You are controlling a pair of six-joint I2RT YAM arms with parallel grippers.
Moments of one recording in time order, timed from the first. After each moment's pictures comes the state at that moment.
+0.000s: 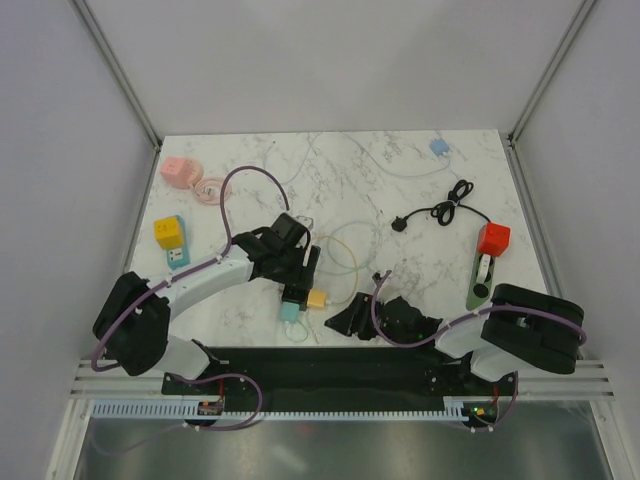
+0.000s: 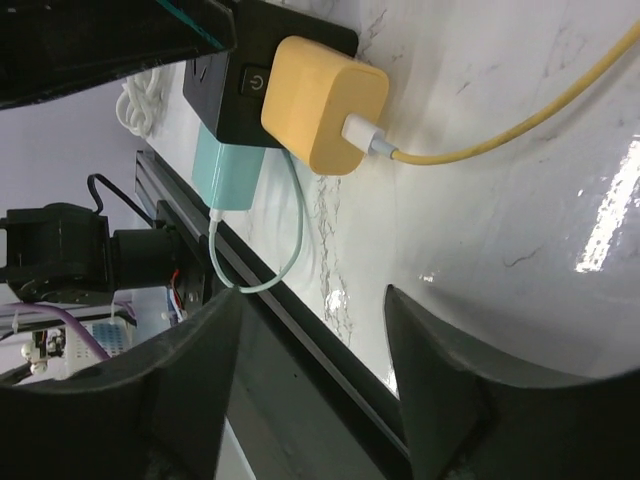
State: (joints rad) left arm -0.71 1.42 0.92 -0.58 -0.04 -0.39; right arm 1.11 1.45 0.15 0.93 0.06 1.15
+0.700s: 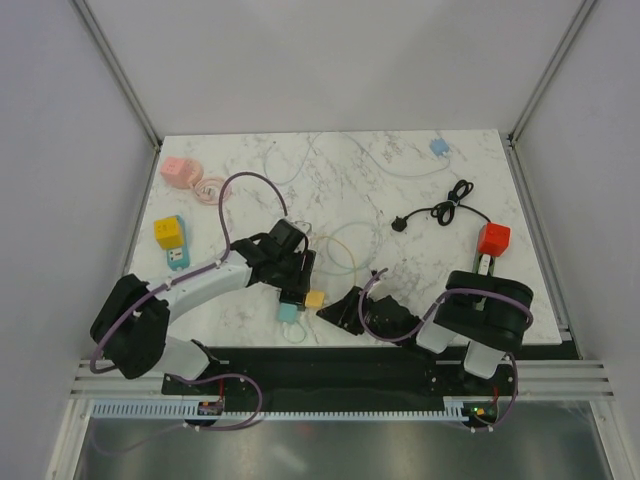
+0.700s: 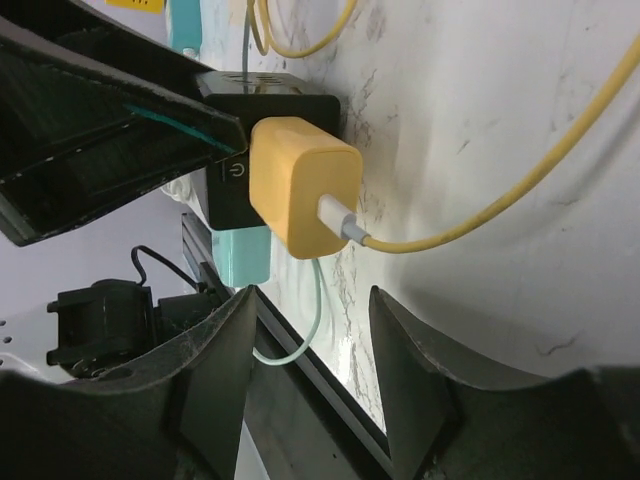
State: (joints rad) left arm -0.72 1.42 0.86 -0.51 -0.02 -0.40; right arm 1.11 1.70 0.21 1.15 0.15 1.31
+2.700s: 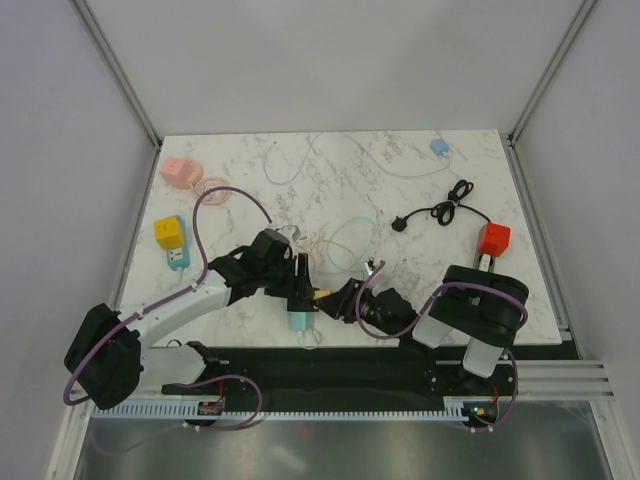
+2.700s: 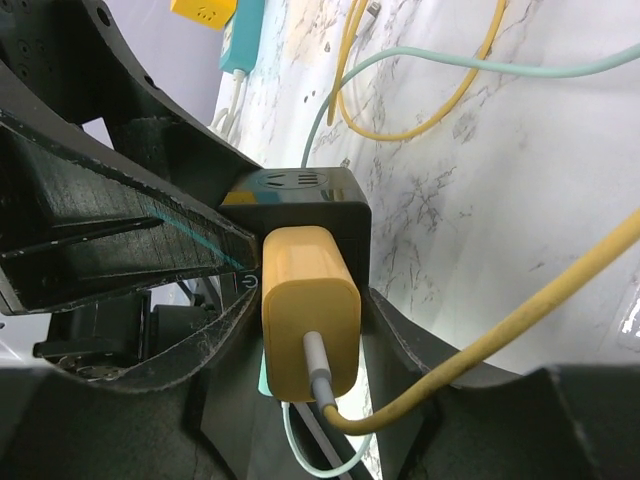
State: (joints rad) left arm -0.71 1.21 0.71 -0.41 0.10 -0.56; right arm 1.06 1.76 0.25 1.32 0.12 1.10
